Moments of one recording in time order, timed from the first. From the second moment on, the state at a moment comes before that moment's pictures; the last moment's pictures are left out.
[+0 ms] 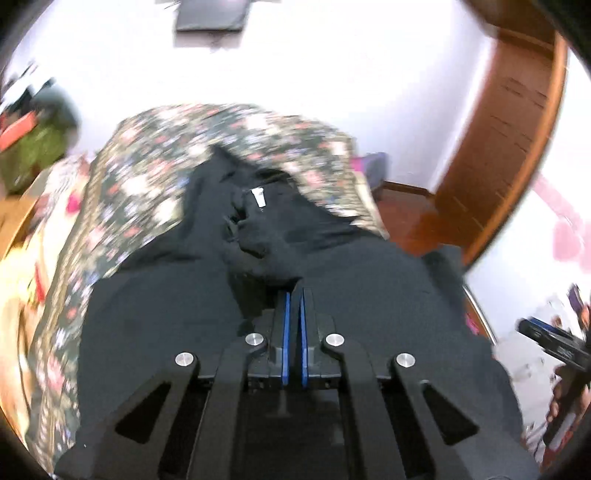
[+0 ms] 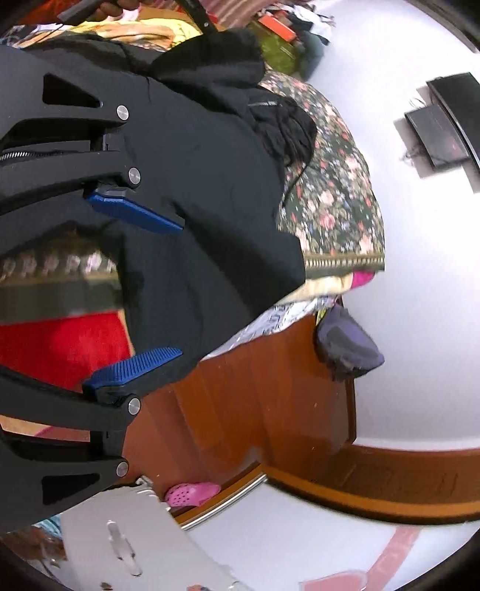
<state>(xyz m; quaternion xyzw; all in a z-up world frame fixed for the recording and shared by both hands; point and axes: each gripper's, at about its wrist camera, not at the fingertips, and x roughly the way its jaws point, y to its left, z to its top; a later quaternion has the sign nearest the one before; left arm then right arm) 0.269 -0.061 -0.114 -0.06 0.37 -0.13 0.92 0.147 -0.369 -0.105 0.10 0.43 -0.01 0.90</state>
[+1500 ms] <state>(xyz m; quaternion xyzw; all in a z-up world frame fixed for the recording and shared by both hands) 0.239 -0.088 -0.152 0.10 0.42 -0.11 0.89 0.212 -0.455 -0.221 0.34 0.53 -0.03 0.78</state>
